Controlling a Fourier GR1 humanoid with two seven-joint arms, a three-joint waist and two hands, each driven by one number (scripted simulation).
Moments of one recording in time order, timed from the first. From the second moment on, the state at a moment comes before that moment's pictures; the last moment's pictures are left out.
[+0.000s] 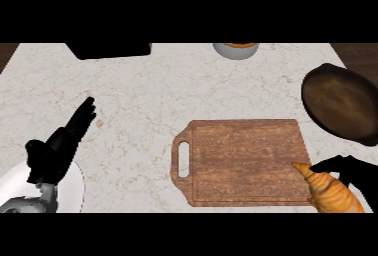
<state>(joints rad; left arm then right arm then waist) -0.06 0.37 -0.13 -1.60 0.10 0.06 0.15 0.17 -0.65 0.19 -2.33 0.64 0.10 0.31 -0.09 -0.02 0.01</state>
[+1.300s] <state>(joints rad) -0.17 0.30 -0.13 -1.59 0.05 -0.02 0.20 -0.20 -0.59 -0.28 -1.17 0.44 -0.15 -0.46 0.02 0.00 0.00</state>
